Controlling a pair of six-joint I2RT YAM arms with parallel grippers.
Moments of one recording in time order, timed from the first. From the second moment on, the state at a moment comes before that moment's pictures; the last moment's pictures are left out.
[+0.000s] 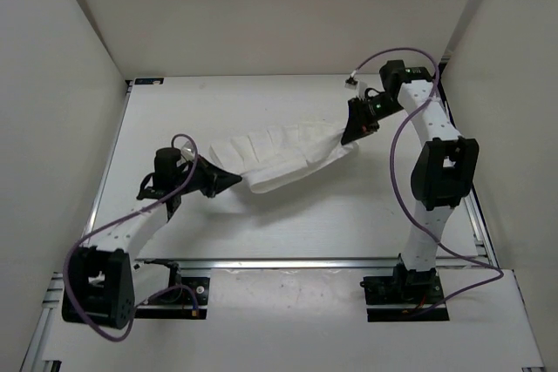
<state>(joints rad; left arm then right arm) -0.14 1.07 0.46 0.02 0.69 -1.21 0.11 1.97 1.81 -1.31 -0.84 -0.38</state>
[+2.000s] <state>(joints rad) -0.29 1.49 0.71 -0.28 0.41 -0.66 0.24 1.99 1.26 -0.91 -0.67 -0.15</state>
